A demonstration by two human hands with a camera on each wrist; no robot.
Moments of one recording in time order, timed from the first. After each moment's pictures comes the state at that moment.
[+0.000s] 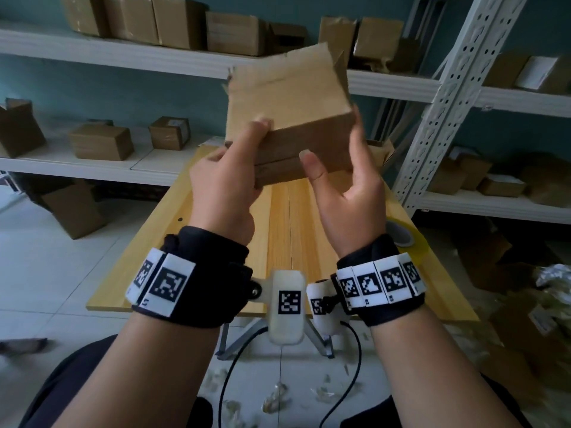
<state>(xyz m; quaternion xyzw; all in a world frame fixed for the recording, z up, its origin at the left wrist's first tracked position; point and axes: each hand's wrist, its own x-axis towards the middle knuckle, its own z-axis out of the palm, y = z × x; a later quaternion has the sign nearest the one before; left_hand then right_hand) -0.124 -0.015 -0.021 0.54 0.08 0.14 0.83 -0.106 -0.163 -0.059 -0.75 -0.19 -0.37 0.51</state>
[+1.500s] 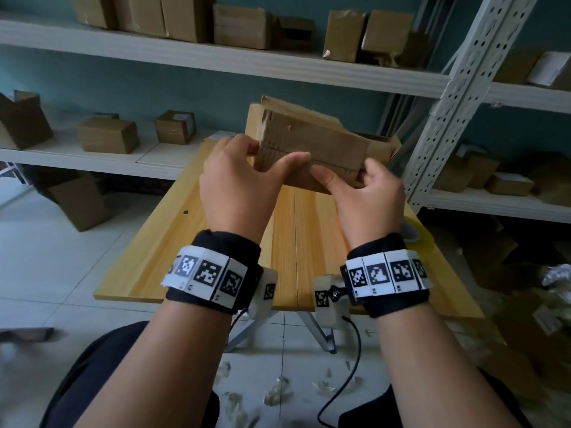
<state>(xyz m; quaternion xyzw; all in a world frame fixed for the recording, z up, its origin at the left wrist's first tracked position) -0.096 -0.009 -0.065 0.82 0.03 0.42 0.39 -0.097 -0.177 -0.076 -0.79 -0.03 -0.37 0.48</state>
